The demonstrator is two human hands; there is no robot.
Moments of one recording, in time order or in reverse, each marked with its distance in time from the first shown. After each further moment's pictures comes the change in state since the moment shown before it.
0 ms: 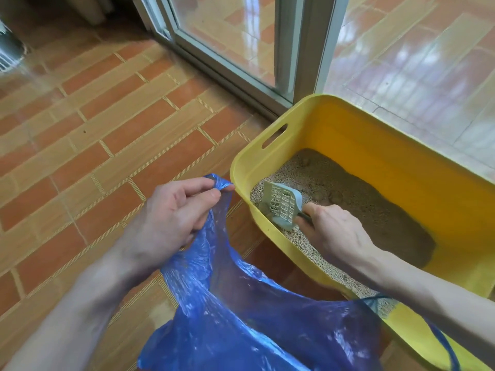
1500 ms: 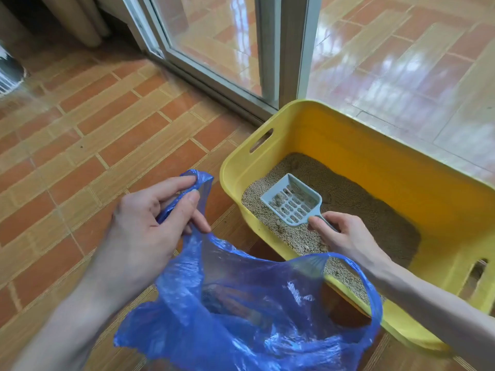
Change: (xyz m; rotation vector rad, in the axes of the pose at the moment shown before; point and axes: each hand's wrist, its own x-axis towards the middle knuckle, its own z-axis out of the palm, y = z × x) left_hand -0.036 0.008 0.013 0.233 0.247 0.231; right_hand -0.036 0.045 0.009 0.760 0.037 0.211
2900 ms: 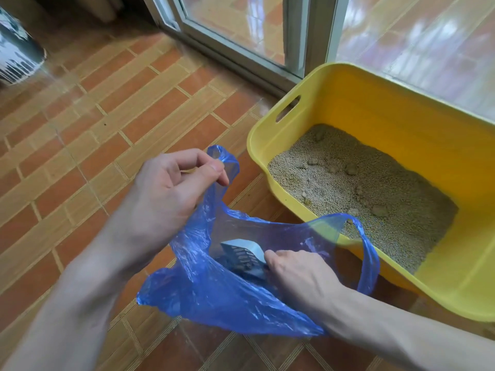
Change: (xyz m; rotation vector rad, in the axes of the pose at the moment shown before) left_hand -0.006 0.001 -0.031 -0.103 -0.188 -0.054; right_hand -0.080 -0.037 0.132 -0.879 -0.342 -0.428
